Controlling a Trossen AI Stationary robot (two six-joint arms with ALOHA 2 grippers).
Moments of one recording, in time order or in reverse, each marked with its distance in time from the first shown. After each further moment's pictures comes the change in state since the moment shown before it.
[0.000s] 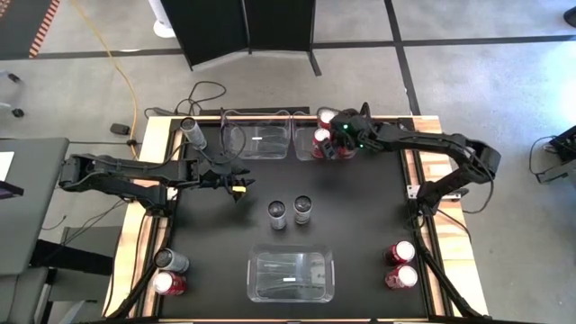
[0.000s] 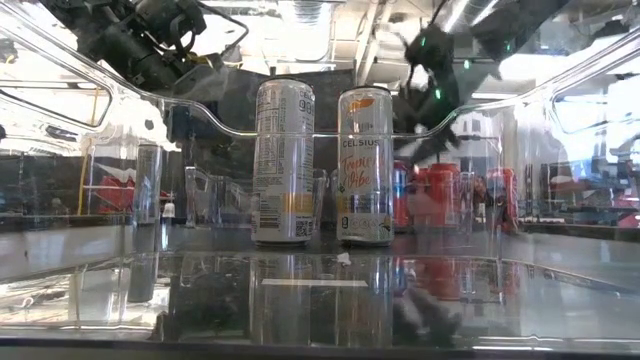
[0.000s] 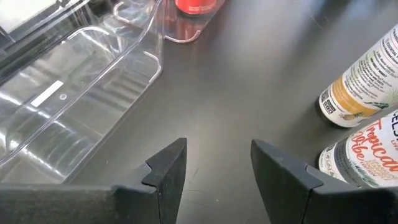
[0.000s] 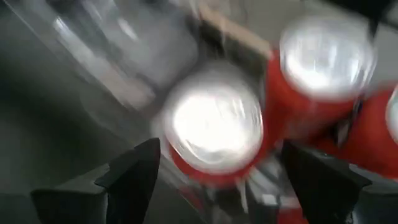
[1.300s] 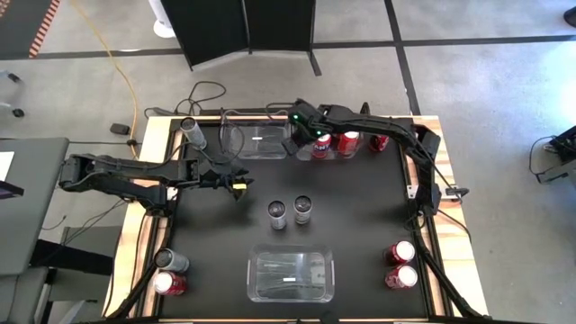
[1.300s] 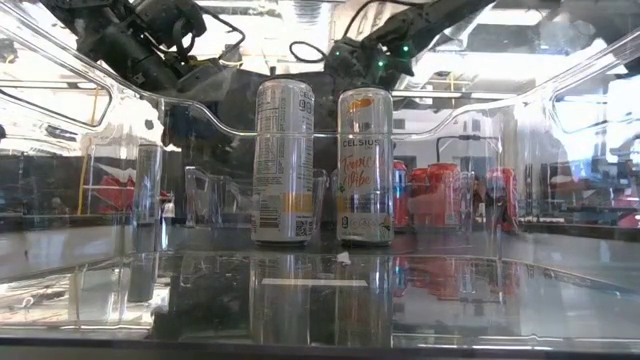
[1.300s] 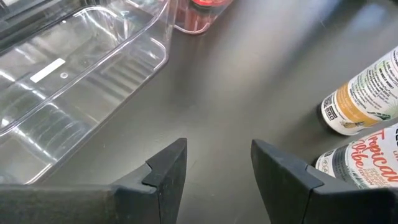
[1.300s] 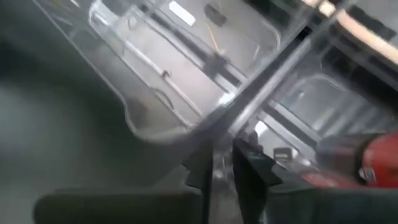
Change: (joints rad) left arm 0.005 0.000 0.000 -0.020 0.000 -0.105; right arm 0.061 0.533 0.692 -0.479 -0.116 0.102
